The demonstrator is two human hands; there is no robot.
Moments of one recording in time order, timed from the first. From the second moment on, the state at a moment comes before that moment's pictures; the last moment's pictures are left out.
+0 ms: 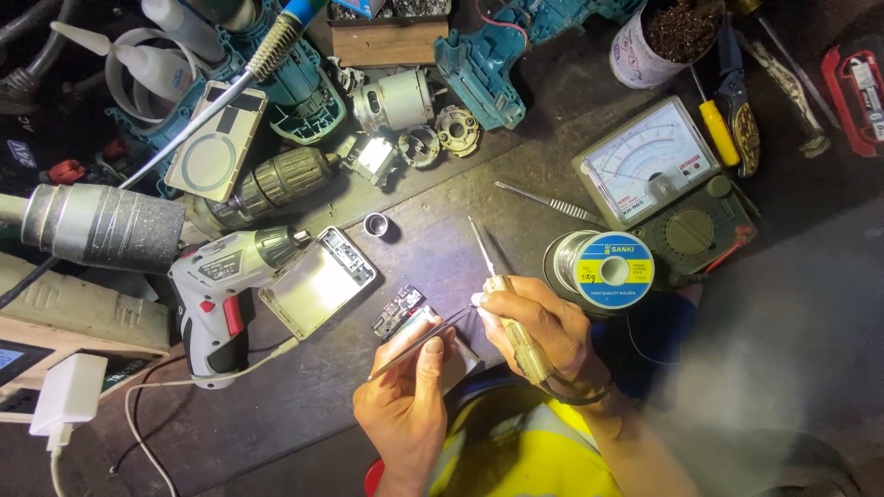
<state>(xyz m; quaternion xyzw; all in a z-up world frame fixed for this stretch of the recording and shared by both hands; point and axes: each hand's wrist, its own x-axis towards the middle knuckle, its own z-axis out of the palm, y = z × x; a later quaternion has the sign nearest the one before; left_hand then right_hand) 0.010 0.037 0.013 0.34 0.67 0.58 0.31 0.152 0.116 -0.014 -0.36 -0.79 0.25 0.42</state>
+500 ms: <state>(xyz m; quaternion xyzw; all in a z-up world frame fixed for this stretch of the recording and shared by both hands) 0.015 0.042 0.013 0.33 0.70 0.56 0.29 0.155 0.117 -0.021 -0.35 -0.79 0.25 0.44</state>
